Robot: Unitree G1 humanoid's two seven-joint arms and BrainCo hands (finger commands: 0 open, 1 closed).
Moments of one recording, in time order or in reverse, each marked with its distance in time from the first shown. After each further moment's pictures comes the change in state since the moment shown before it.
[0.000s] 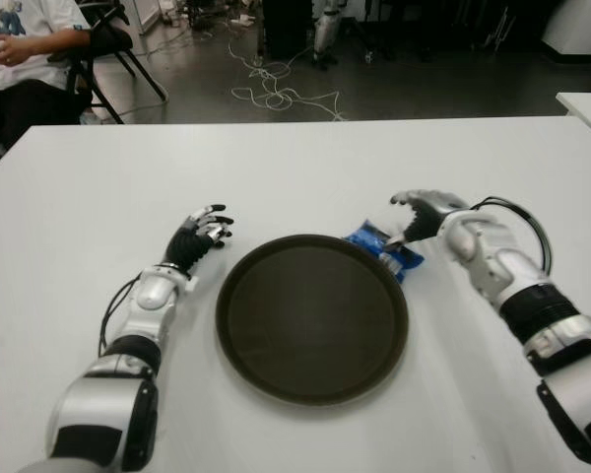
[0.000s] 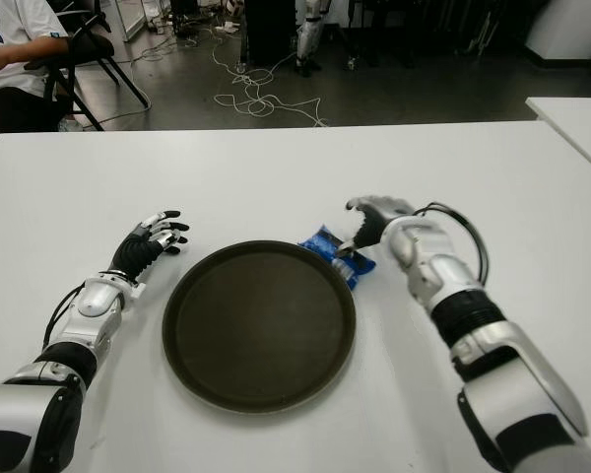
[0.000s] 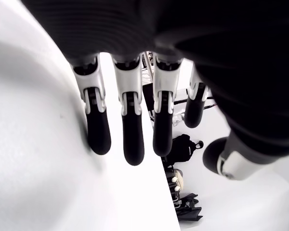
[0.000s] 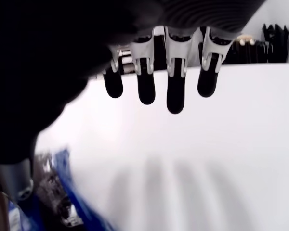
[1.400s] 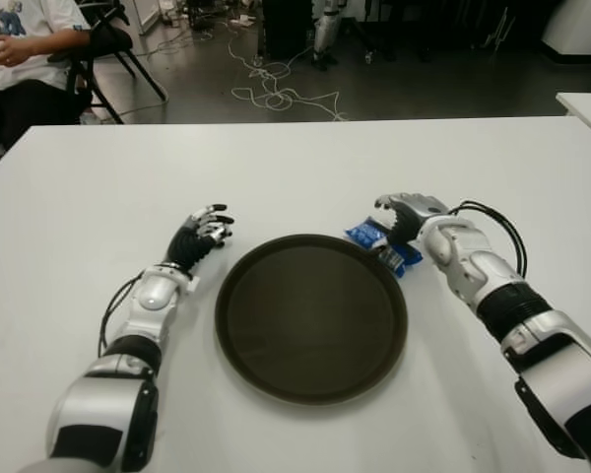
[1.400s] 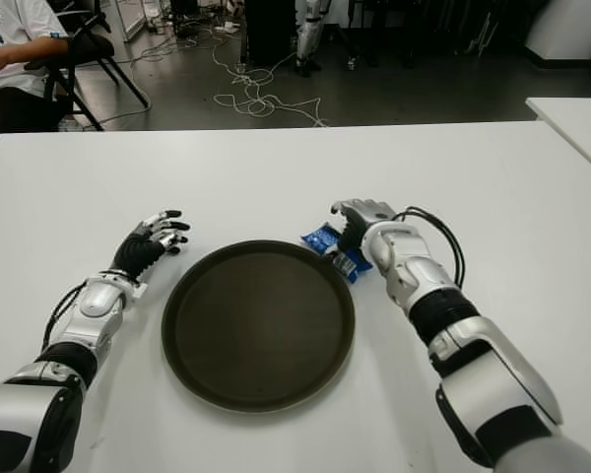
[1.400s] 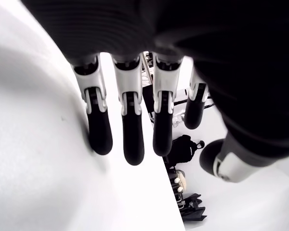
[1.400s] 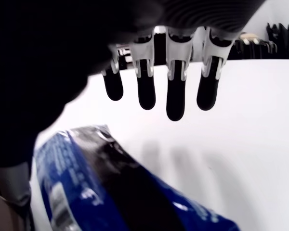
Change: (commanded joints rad) left arm 0.001 -0.006 -0.007 0.001 0.008 -0.029 0.005; right arm -0.012 0.066 0.032 0.095 -0.003 0.018 -0.101
